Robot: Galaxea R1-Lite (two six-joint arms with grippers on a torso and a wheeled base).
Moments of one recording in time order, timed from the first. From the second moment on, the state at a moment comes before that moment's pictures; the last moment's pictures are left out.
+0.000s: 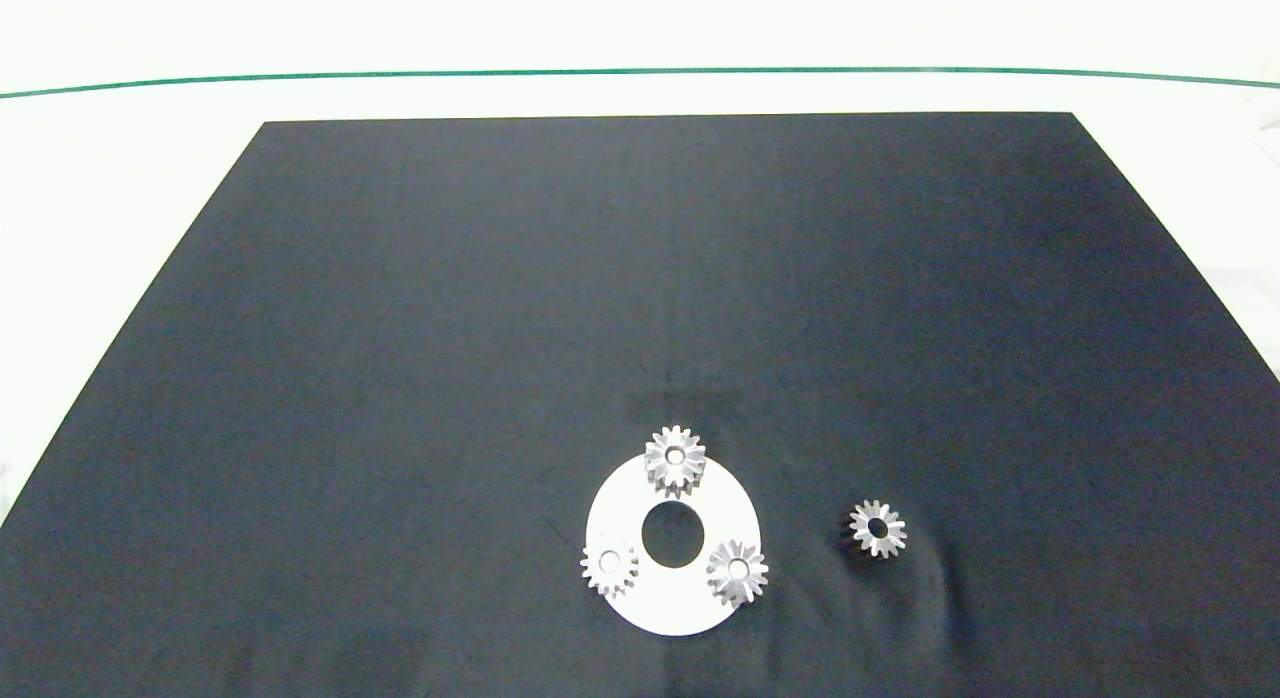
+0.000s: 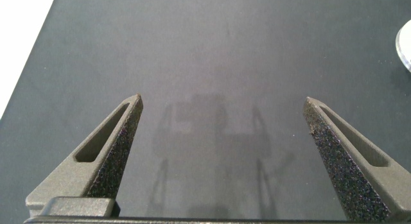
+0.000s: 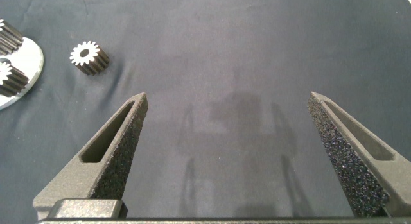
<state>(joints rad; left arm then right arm) 0.00 0.00 0.00 -0.01 0.01 -0.01 0.00 0.00 0.00 -0.02 -0.02 0.11</state>
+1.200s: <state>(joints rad) 0.00 0.18 -0.45 0.33 0.01 0.00 0.01 0.08 -0.27 0.26 0.00 -0.03</state>
